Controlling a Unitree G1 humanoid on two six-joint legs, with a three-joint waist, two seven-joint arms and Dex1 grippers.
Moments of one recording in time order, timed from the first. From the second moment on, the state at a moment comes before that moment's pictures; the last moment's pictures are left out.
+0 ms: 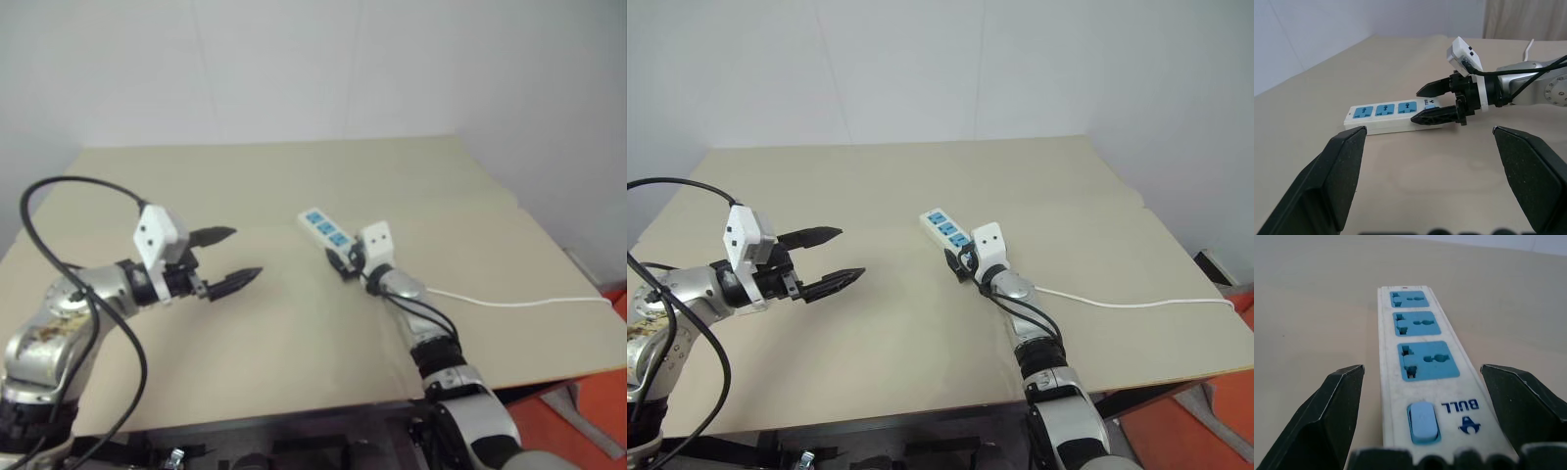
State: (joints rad) left arm -0.29 0.80 0.22 -0.38 -0.63 0.53 -0.83; right arm -0.74 -0.13 0.03 0.64 0.05 0.01 0.32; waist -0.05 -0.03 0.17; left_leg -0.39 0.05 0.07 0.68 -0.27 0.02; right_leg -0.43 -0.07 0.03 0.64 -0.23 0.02
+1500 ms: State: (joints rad) left arm -0.30 0.80 0.22 -0.38 -0.63 0.52 -0.86; right arm -0.86 -0.15 -0.10 1.08 0.12 -0.27 0.56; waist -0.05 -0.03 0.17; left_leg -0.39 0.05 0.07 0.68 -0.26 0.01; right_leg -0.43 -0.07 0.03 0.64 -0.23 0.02
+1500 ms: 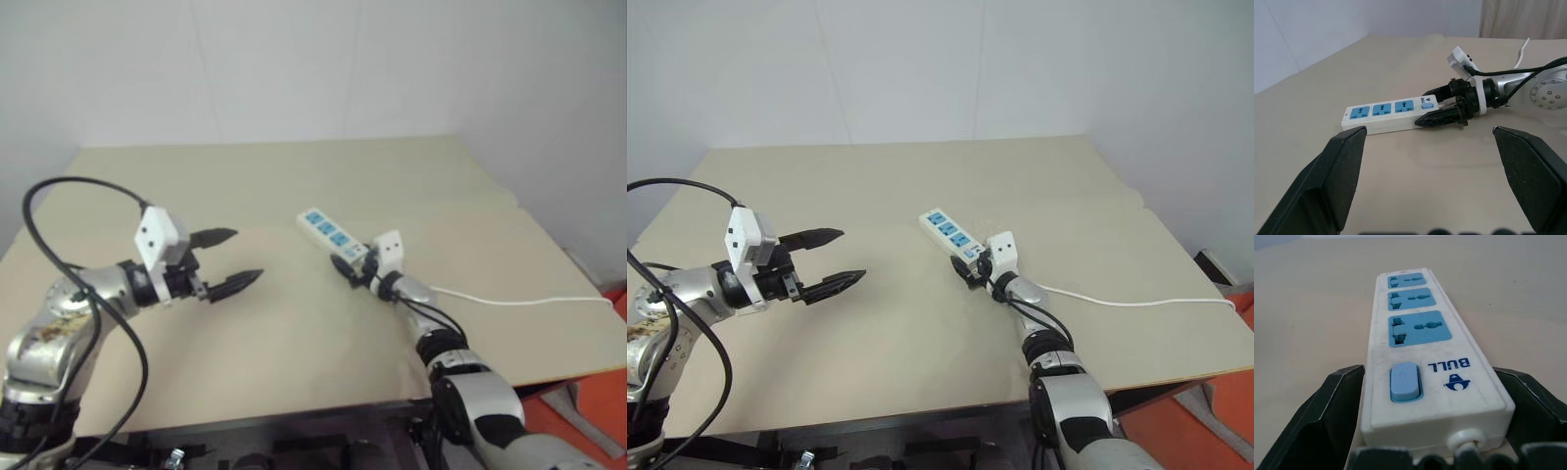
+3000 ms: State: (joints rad) left arm -1.23 1.20 -0.73 0.75 0.22 -0.10 -1.61; right arm -0.60 -0.25 0.13 0.49 0.21 -0.02 1.27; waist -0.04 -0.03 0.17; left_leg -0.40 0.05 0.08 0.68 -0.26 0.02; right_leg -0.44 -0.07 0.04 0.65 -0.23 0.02
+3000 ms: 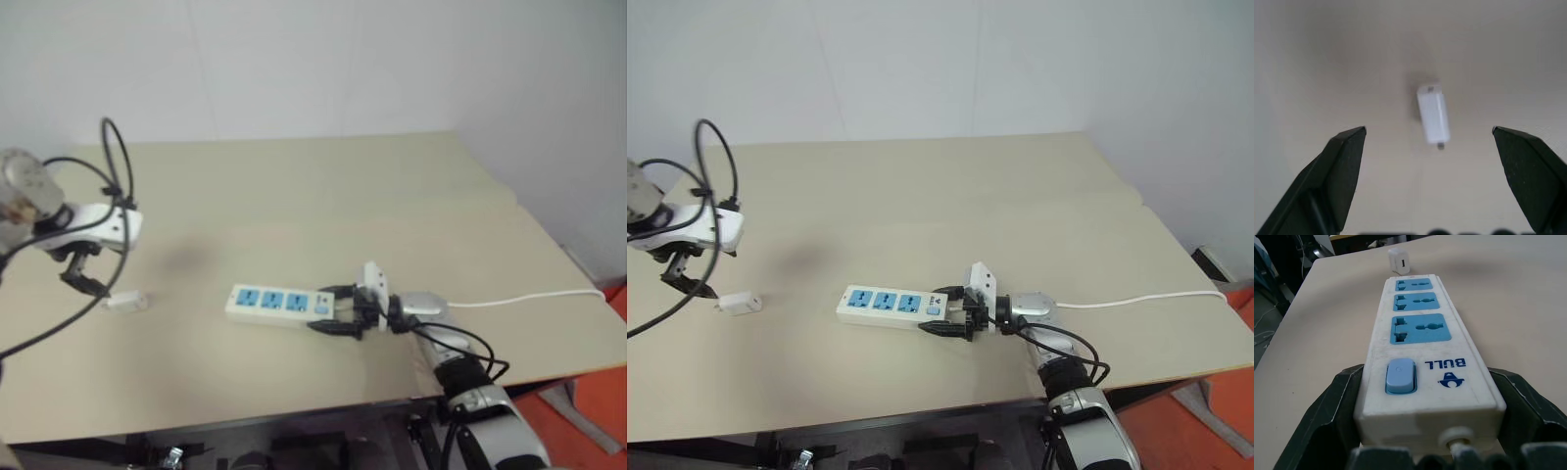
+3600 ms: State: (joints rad) left arm -1.21 0.99 -0.71 0.96 0.42 -0.09 -1.60; right arm -0.54 -0.28 0.15 0.36 0.22 0.05 1.23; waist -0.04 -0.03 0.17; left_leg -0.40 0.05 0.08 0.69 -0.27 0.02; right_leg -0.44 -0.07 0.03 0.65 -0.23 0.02
